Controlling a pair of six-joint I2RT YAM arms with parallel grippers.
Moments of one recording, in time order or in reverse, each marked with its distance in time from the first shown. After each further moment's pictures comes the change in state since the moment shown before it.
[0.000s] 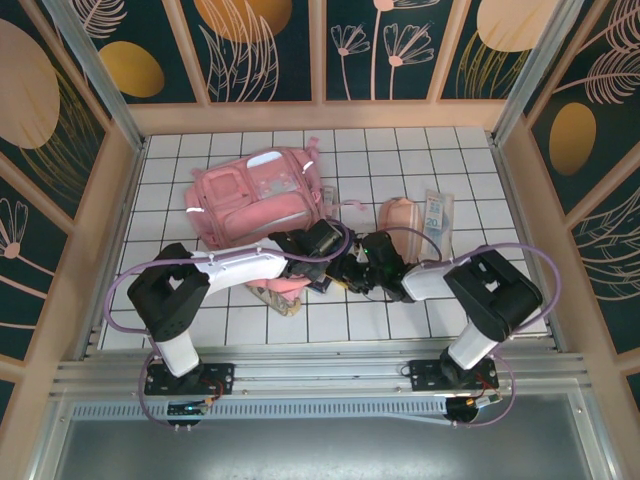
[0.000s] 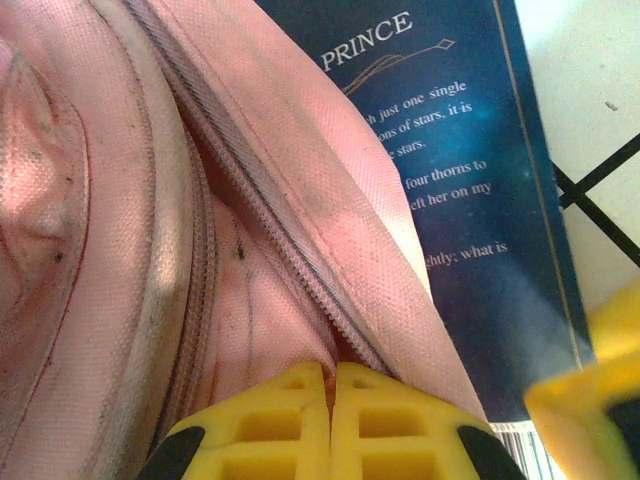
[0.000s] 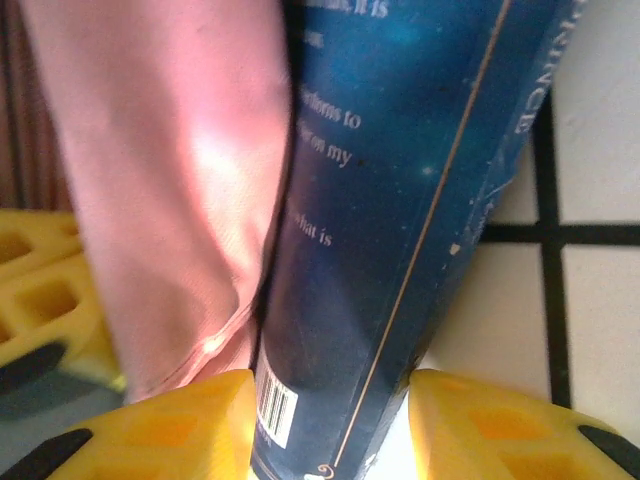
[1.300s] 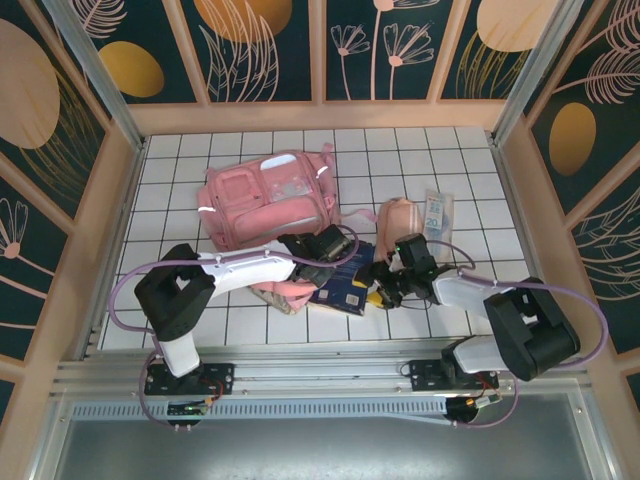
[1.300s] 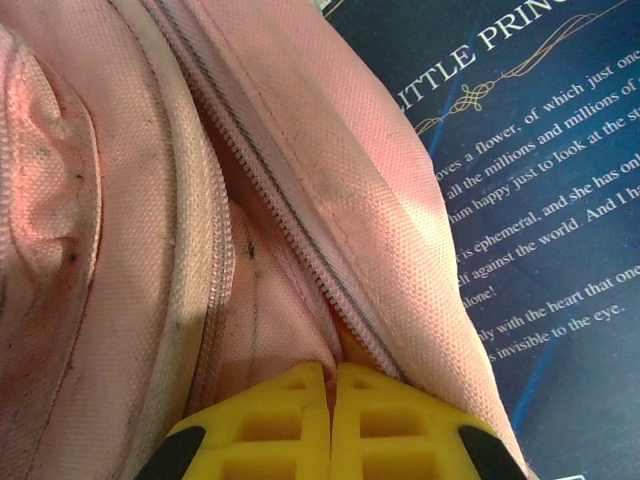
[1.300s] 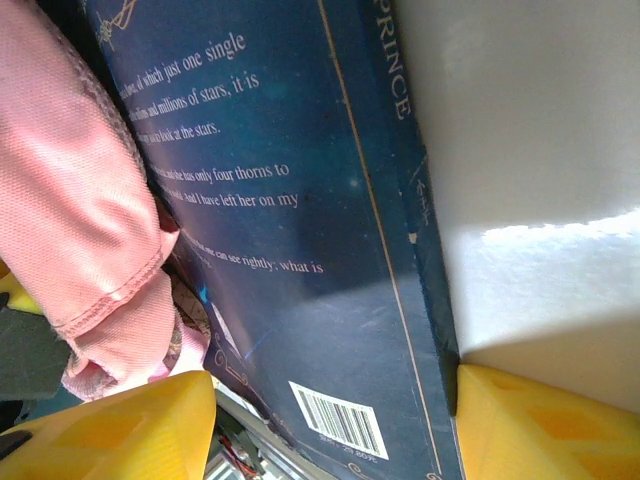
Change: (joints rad) left arm -0.054 0.031 0.048 -0.053 -0.016 0.015; right arm -0.207 -0.260 -0.091 -0.427 -0.223 0.003
